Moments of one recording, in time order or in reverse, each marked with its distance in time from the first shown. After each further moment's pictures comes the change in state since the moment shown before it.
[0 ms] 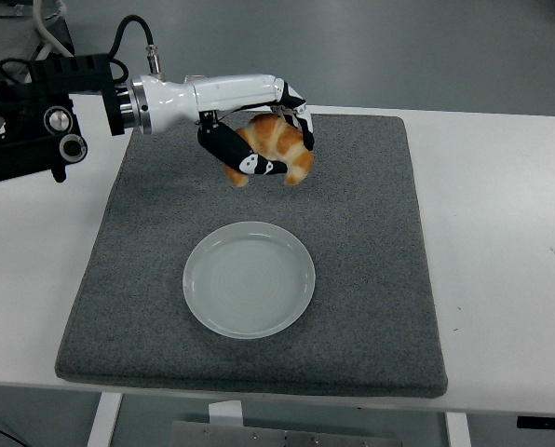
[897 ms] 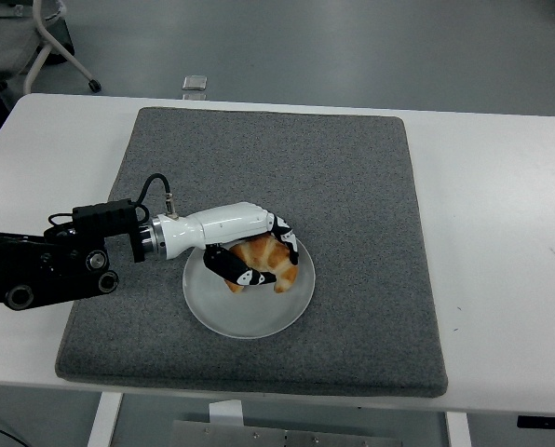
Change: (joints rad) left arm 0.370 -0.140 -0.002 0.094 0.188 0.215 -0.033; right arm 0.000 0.000 -0.001 0.000 0.000 0.000 0.000
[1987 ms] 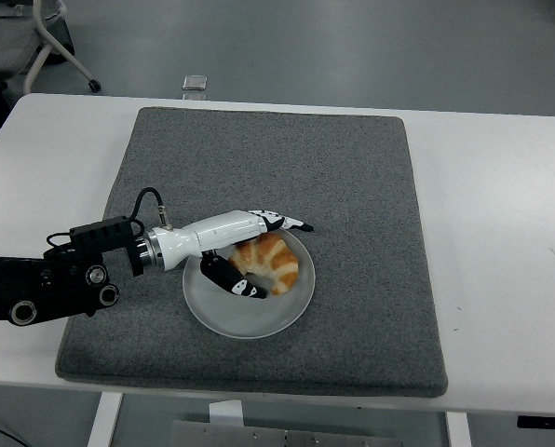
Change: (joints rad) left arm 0.114 -0.010 -0.088 0.017 -0.021 0.005 0.002; right arm 0.000 0.000 0.000 0.000 0.000 0.000 0.000
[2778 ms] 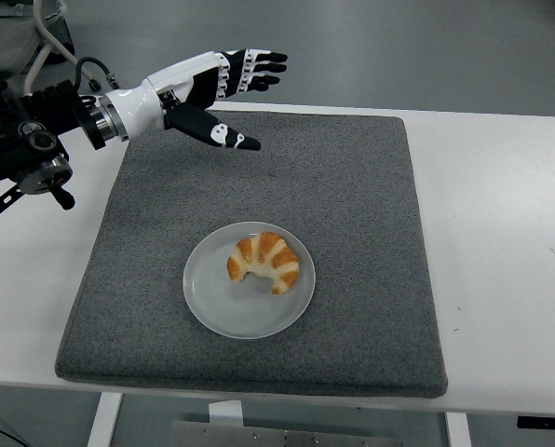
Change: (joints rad) left arm -0.098 0.061 -0.498 0.097 -0.523 -0.542 0.165; right arm 0.000 0.000 0.000 0.000 0.000 0.000 0.000
